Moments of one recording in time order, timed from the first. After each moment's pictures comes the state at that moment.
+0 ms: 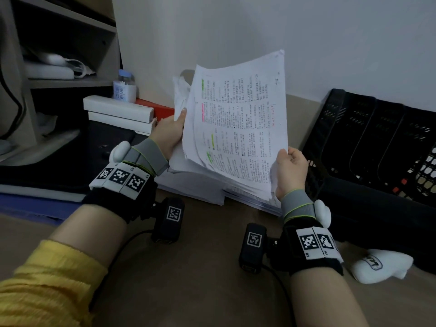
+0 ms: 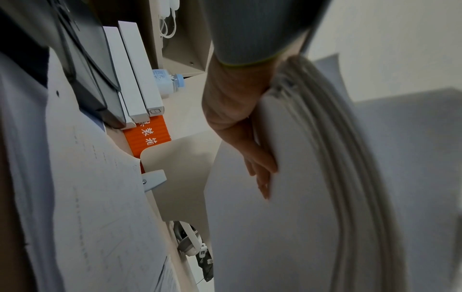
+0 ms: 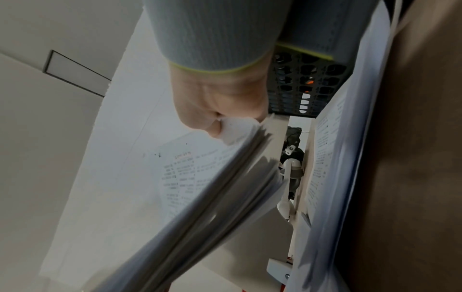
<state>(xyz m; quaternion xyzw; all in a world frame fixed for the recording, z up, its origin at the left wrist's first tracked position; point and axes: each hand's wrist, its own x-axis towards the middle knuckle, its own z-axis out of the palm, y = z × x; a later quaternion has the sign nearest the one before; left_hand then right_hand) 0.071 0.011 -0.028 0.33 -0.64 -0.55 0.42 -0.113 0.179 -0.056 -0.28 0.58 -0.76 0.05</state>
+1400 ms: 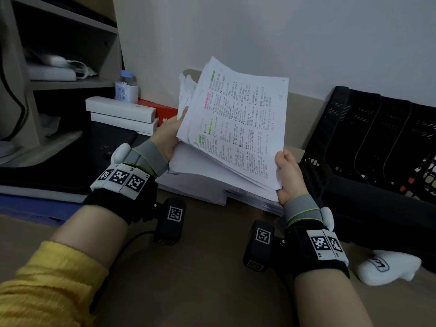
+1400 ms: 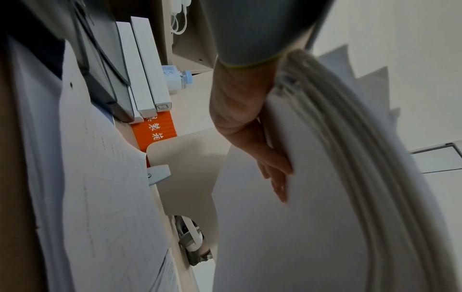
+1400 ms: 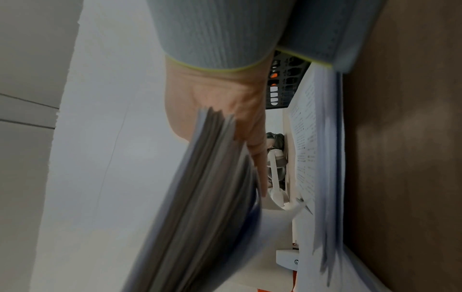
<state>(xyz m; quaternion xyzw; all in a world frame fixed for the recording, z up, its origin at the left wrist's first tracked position) 0.068 0.015 -0.028 0.24 -0.59 -0.65 0.41 -0.112 0.182 -0.059 -0.27 0.50 -0.77 0.28</state>
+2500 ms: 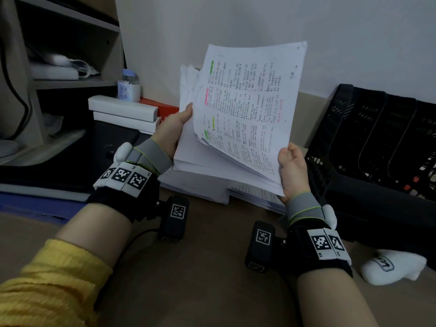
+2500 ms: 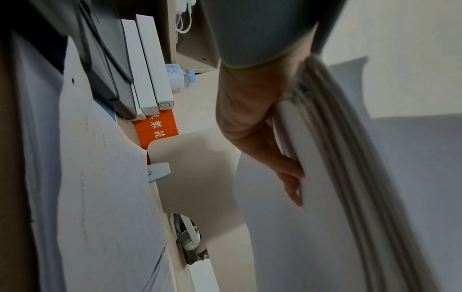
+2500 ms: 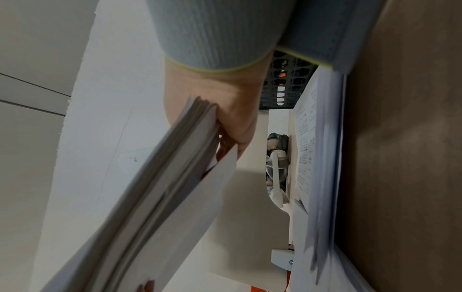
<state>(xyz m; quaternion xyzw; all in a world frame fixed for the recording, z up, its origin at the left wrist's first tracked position) 0.072 0.037 -0.016 0.17 -0.51 -0.74 0.41 -0.118 0.176 -0.066 -0.31 0.49 -0.79 0.19</state>
